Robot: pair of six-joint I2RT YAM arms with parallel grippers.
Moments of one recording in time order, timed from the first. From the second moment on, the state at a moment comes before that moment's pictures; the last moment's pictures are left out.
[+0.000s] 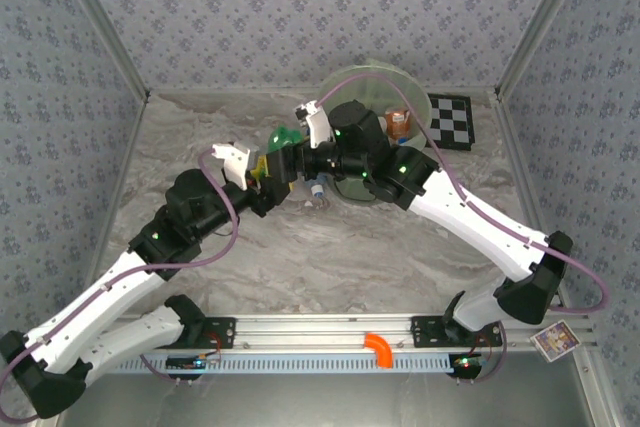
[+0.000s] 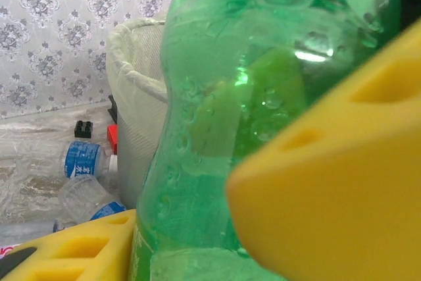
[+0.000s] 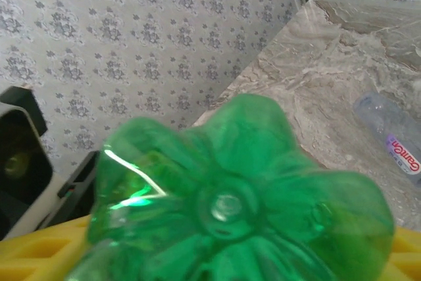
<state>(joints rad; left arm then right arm) -0.76 0.81 0.85 -0.16 0.04 -0.30 0.91 1.45 1.56 -0.46 -0.23 0.48</state>
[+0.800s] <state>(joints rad) -0.77 0.78 0.85 -0.15 0.01 -0.33 0.72 1.28 1.56 -0.51 -0.09 0.40</state>
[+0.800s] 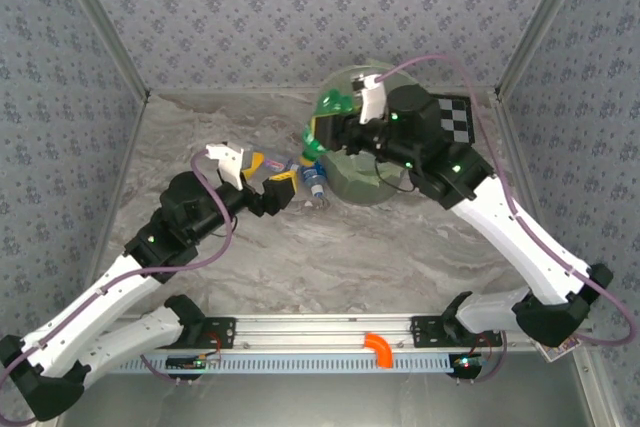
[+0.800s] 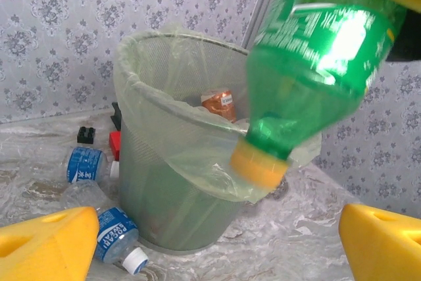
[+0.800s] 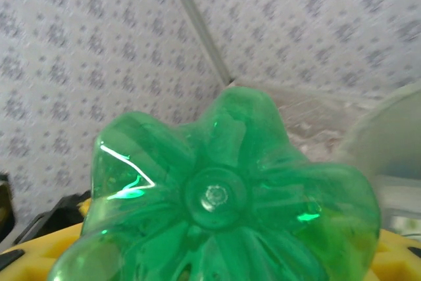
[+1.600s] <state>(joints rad) -0.77 0.71 0.81 -0.20 -0.04 -0.36 0.49 1.51 1.64 -0.46 0.32 0.03</state>
